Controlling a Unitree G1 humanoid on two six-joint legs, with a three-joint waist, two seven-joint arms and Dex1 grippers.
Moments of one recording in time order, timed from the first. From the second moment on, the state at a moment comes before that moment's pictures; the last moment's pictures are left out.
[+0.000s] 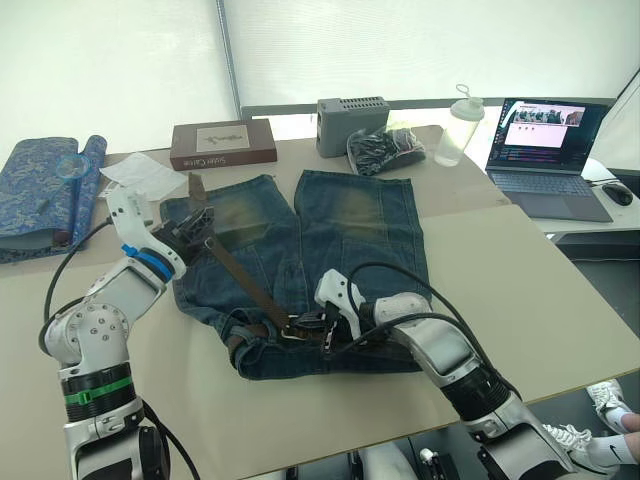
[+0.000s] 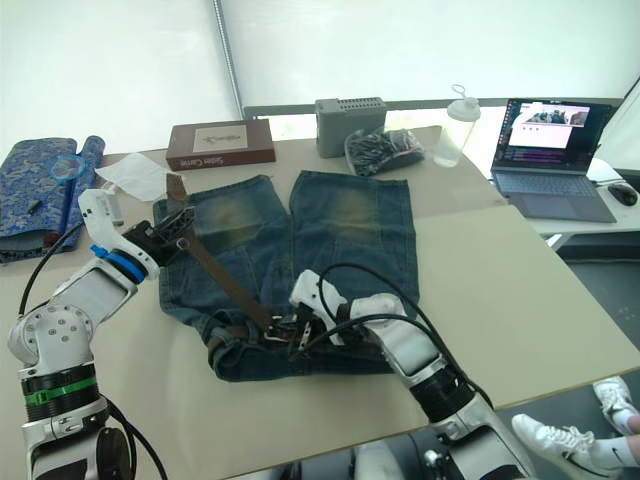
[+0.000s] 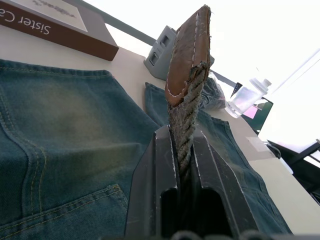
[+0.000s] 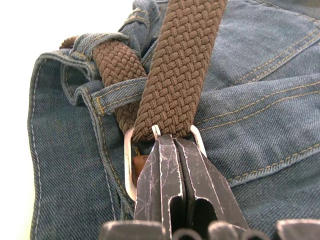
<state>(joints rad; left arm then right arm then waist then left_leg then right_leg) -0.47 0.43 0.47 -0.11 -0.91 0.85 -0.18 -0.52 -0.32 0.47 -0.03 0.14 0.52 0.88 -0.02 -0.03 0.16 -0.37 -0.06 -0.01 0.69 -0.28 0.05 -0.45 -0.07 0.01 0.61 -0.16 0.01</state>
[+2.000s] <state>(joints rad) -0.67 0.19 -0.01 -0.13 -0.98 1.01 -0.46 -0.21 -0.20 -0.07 -0.47 0.54 1.05 0.58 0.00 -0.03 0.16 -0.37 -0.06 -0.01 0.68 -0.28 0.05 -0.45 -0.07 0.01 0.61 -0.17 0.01</state>
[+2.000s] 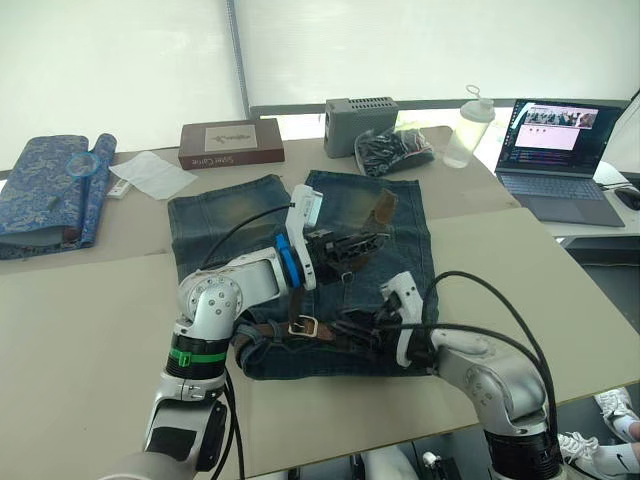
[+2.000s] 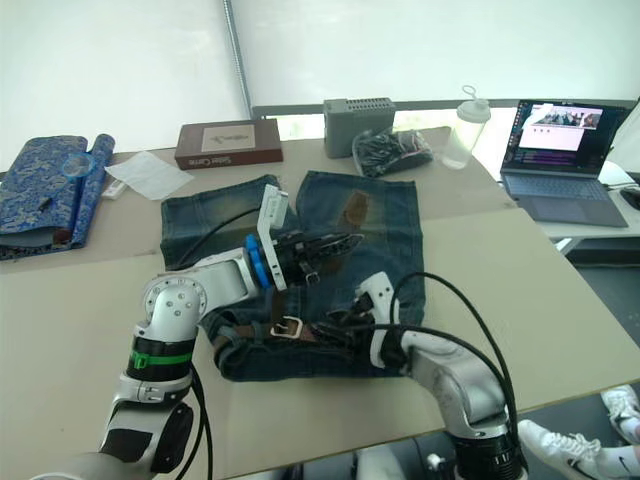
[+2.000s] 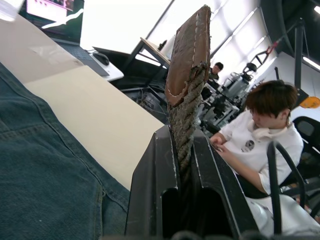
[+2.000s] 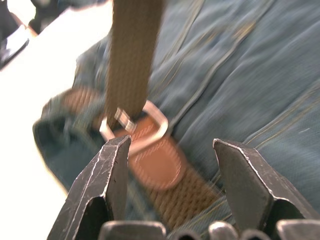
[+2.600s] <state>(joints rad) -0.65 0.31 -0.31 -0.14 -0.45 0.58 -0.68 -0.21 -0.27 -0.46 -0.59 1.10 1.18 0.24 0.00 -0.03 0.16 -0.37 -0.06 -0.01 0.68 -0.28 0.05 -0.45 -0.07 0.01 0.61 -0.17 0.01</state>
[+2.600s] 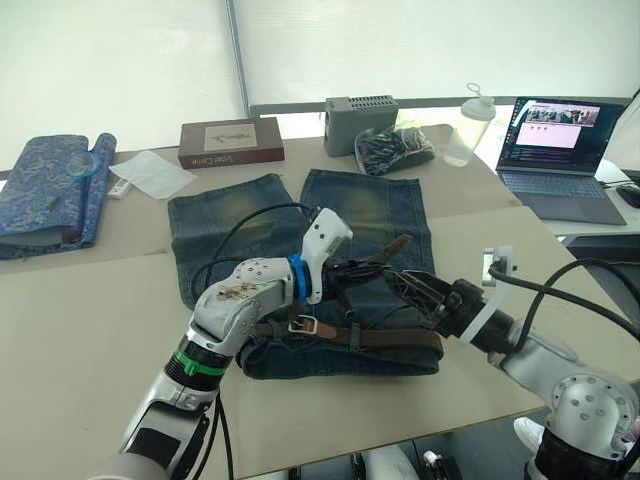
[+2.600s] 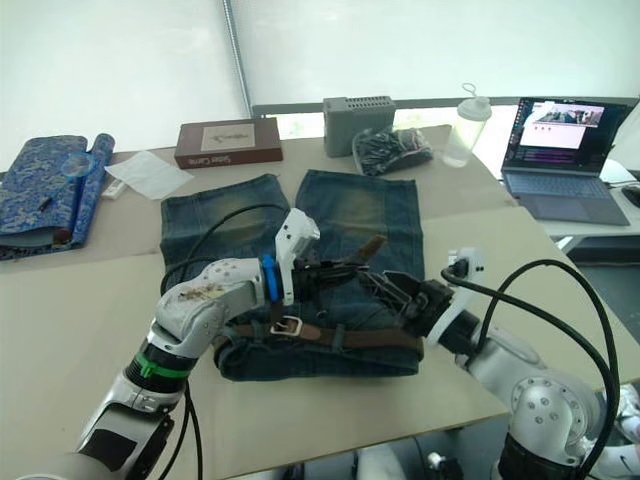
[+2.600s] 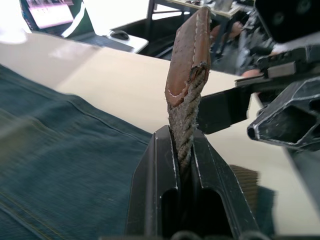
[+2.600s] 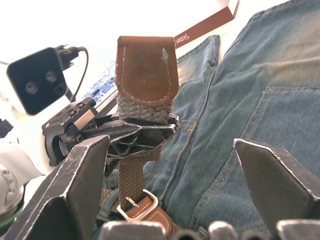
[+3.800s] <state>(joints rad) -0.60 0.32 -0.38 0.06 0.02 -0.13 -0.67 -0.22 -0.36 -0.21 -0.56 1.58 0.84 -0.40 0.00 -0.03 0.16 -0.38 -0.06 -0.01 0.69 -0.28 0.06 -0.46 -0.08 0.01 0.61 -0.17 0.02</state>
